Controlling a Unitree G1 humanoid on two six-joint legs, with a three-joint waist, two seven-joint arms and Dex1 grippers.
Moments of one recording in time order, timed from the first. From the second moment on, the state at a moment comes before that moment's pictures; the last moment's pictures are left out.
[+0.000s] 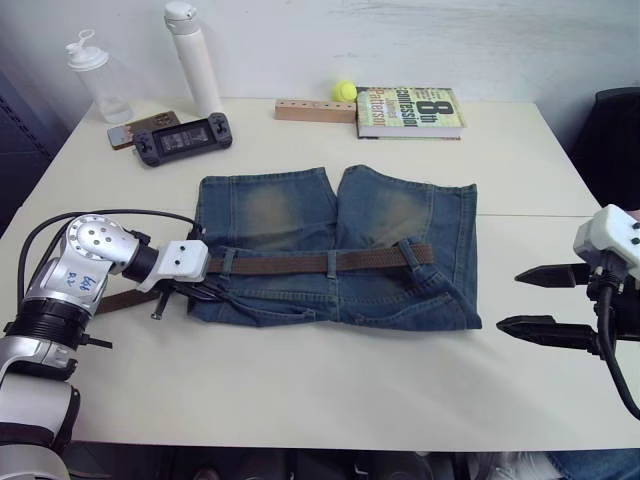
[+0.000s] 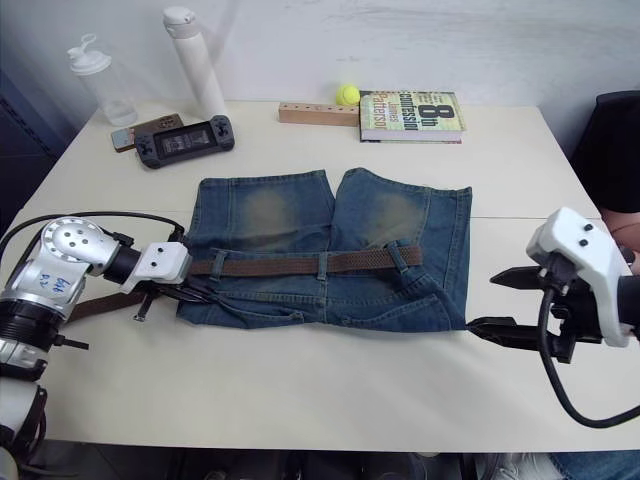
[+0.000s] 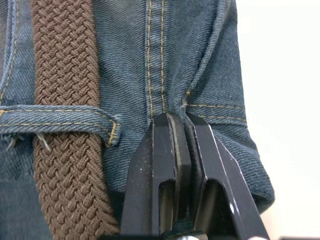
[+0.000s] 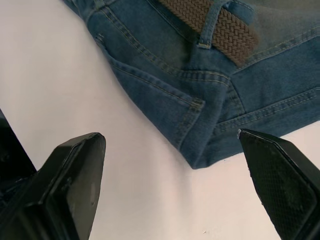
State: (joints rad) left arm -0.70 0.94 -0.27 0.51 -0.14 -0.16 -1.47; right arm -0.05 -1.29 -0.60 -0.58 0.79 1.19 1.09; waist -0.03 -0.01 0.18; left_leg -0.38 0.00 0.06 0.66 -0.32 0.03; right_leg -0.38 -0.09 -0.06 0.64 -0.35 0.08
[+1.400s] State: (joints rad) left arm -0.83 0.75 -0.12 0.59 -0.33 0.84 -1.23; right arm -0.80 -0.74 0.08 0.36 0.52 0.95 1.06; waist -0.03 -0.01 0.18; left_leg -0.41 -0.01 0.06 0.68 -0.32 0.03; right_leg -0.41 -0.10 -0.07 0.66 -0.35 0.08
